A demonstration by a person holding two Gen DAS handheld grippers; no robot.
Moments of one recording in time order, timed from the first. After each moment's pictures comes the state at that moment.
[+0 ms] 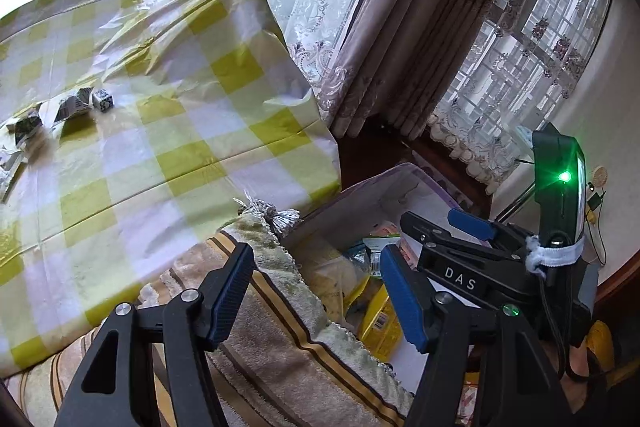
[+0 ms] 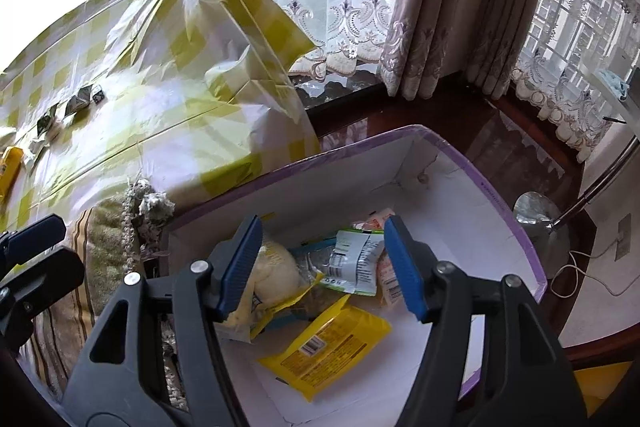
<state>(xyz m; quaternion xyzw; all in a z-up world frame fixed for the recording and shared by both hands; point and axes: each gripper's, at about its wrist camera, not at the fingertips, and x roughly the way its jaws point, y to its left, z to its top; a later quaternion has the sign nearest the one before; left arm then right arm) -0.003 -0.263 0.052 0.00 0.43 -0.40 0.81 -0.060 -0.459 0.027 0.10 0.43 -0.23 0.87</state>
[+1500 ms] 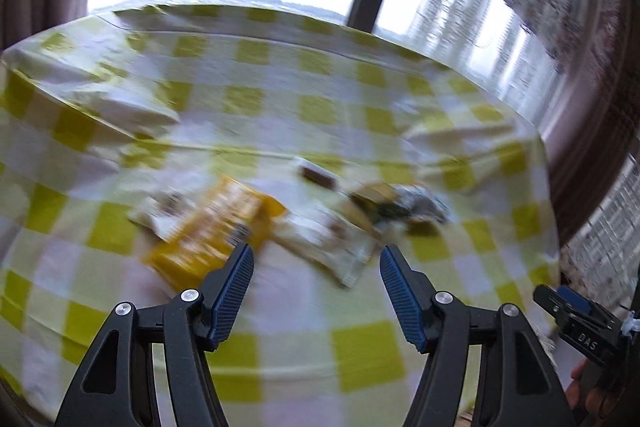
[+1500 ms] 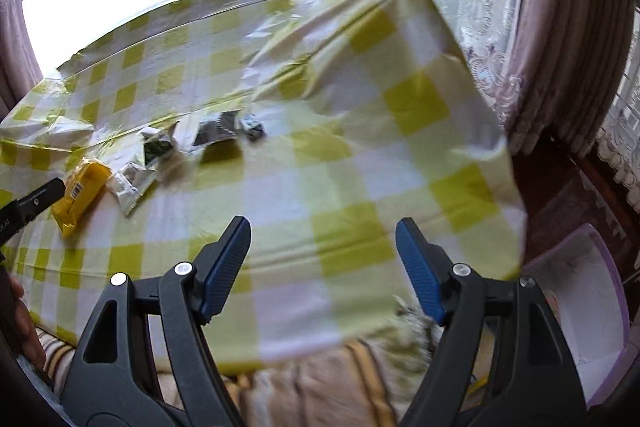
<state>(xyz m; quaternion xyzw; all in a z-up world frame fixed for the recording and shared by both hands) 0.153 0.001 0.058 -0.09 0.36 -0.12 0.92 0.079 -0.305 0.053 0.08 0.39 -0.08 0.91</state>
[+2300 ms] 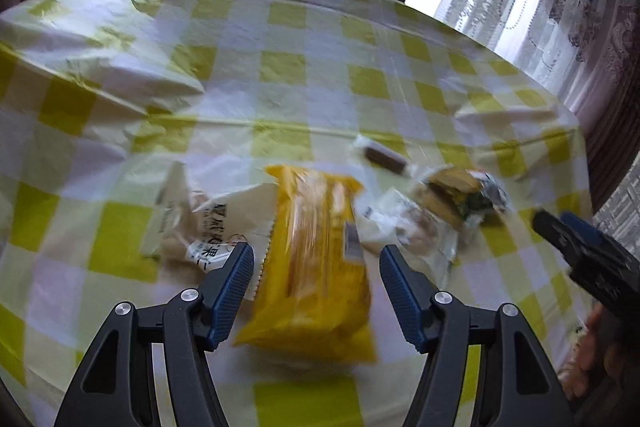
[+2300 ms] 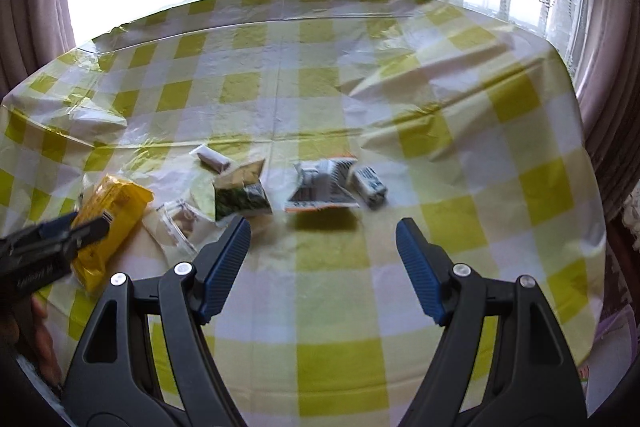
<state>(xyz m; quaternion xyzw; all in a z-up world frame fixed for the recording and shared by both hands) 0.197 0.035 0.008 -0.08 0.41 -0.12 0.90 0.169 -0.215 0.047 0.02 0.36 -0.02 0.93</state>
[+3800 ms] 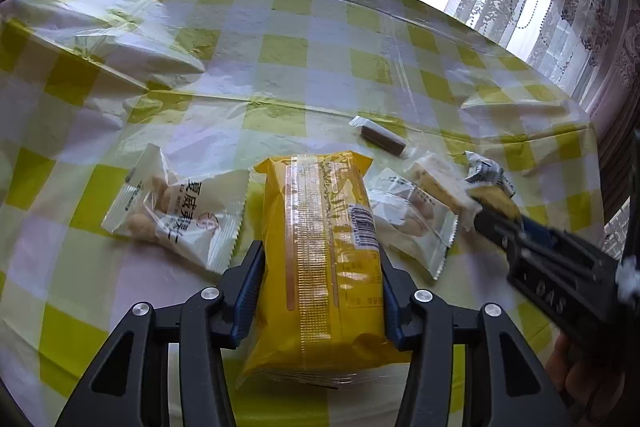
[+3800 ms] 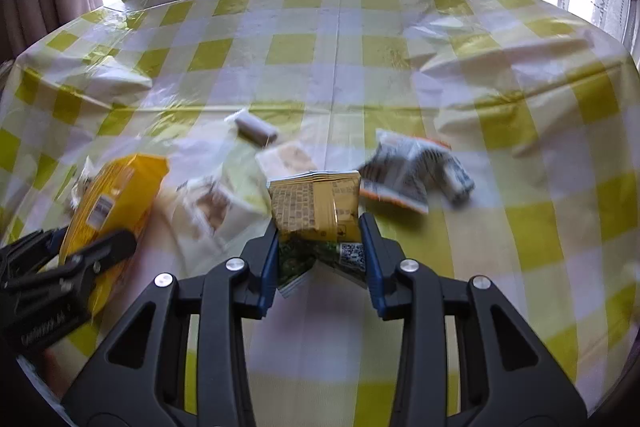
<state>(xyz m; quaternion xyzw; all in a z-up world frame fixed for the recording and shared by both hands) 0.185 0.016 -0.002 -0.09 0.41 -0.09 0.90 0.199 -0.180 0.011 -0.01 0.39 0.05 0.92</state>
